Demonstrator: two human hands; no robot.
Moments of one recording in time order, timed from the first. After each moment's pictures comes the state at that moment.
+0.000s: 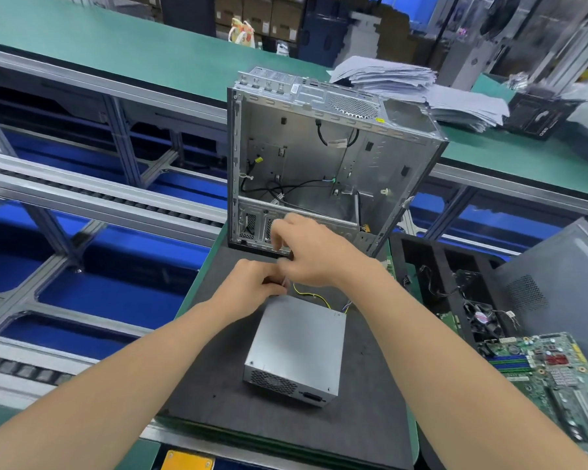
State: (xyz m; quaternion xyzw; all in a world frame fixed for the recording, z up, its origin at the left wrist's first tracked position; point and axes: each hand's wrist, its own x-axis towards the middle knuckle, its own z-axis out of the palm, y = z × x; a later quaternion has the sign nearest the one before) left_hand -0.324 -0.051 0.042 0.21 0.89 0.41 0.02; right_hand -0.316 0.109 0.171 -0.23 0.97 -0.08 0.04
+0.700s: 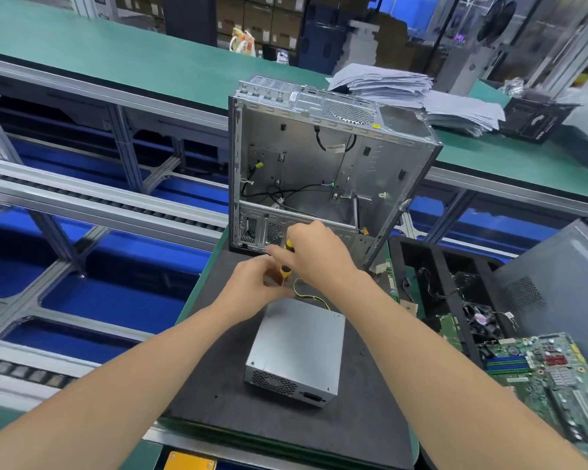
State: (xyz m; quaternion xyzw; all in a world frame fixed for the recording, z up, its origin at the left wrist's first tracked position) left_hand -0.312 -0.044 0.056 0.15 0.85 0.50 0.02; right_hand -0.313 0.104 0.163 -0.11 0.99 -0.06 -0.01
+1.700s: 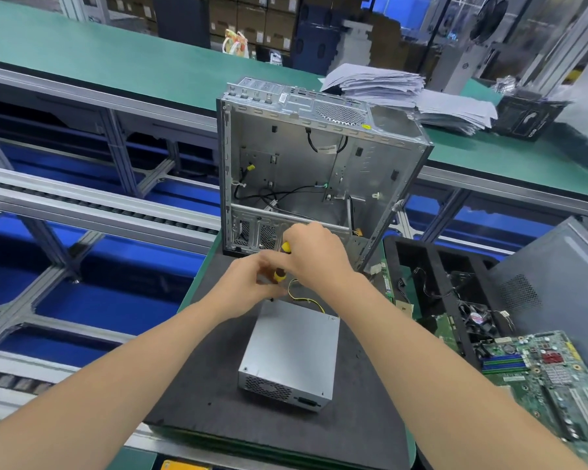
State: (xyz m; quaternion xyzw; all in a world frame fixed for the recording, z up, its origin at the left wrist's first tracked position) left_hand -0.323 -0.046 0.064 0.19 0.84 0.50 0.05; right_hand -0.314 0.110 0.163 -0.10 0.99 -0.06 -0.04
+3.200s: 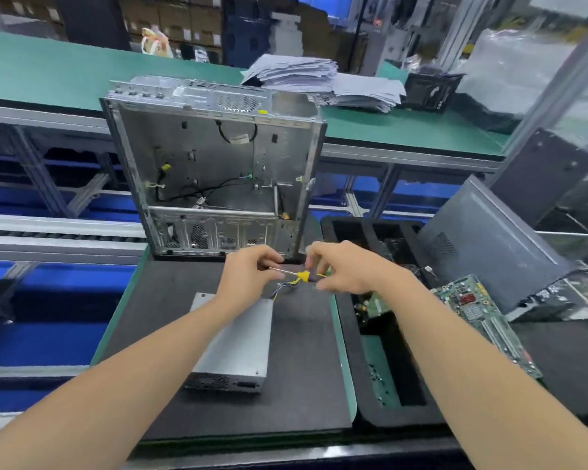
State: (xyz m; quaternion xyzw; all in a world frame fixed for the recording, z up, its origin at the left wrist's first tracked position) left_hand -0.294 0.091 0.084 0.17 0.83 0.53 0.03; right_hand -0.239 0.301 0.169 -0.05 0.98 -0.15 0.15
